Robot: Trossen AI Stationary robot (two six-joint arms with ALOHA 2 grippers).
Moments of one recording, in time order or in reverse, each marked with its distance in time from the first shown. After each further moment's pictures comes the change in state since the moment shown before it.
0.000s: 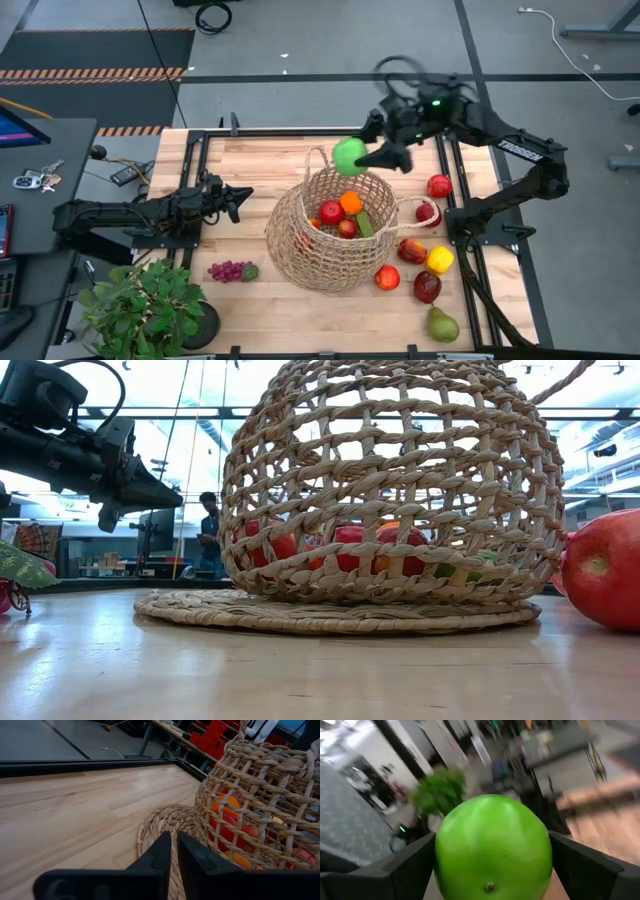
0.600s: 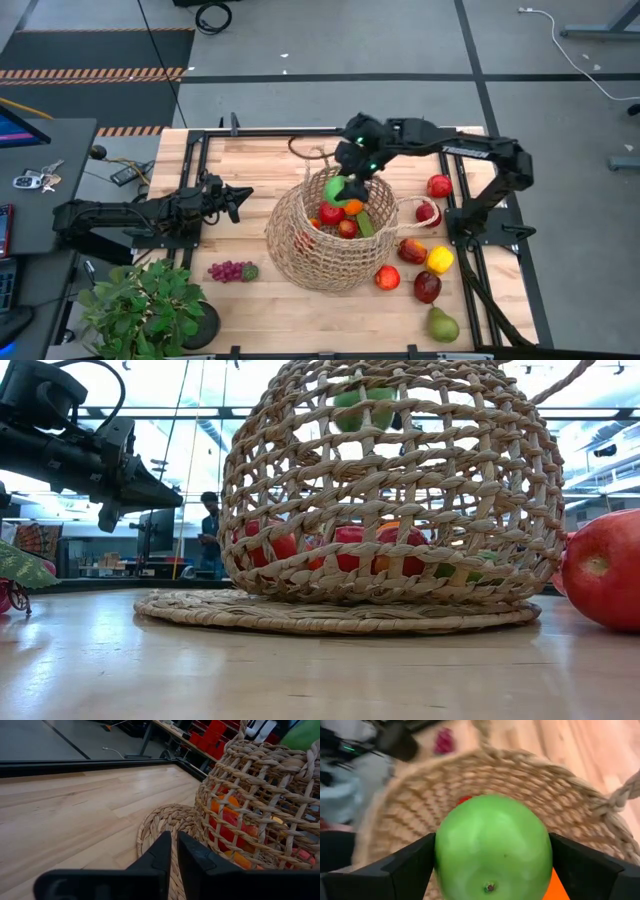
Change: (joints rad) left arm 0.000 0.000 0.000 0.000 0.000 0.000; right arm 0.068 0.286 0.000 -0.399 0.205 -0.224
